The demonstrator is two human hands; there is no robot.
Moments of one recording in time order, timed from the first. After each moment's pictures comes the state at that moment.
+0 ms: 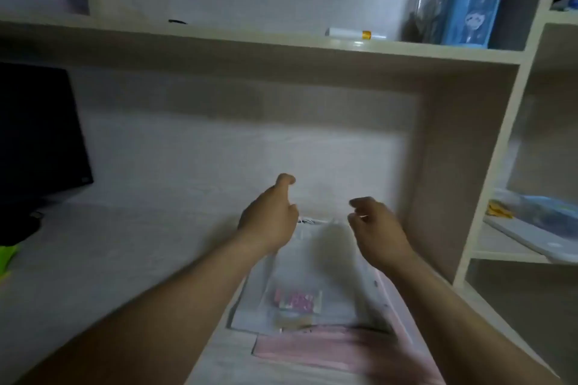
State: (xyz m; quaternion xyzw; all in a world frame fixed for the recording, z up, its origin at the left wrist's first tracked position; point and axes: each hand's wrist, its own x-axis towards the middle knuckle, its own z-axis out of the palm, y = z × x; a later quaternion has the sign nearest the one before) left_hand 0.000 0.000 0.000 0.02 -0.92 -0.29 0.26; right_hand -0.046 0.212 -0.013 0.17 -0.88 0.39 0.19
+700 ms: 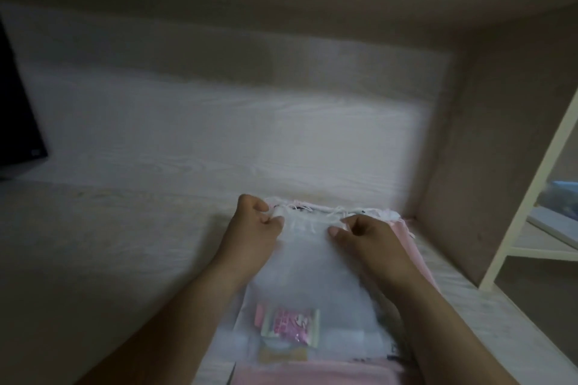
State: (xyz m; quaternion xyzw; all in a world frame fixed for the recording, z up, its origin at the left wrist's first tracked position) left_hand -0.054 -0.013 -0.087 0.09 -0.75 -0.61 0.24; right_hand -0.095 0.197 -0.075 0.16 -0.79 0.59 0.02
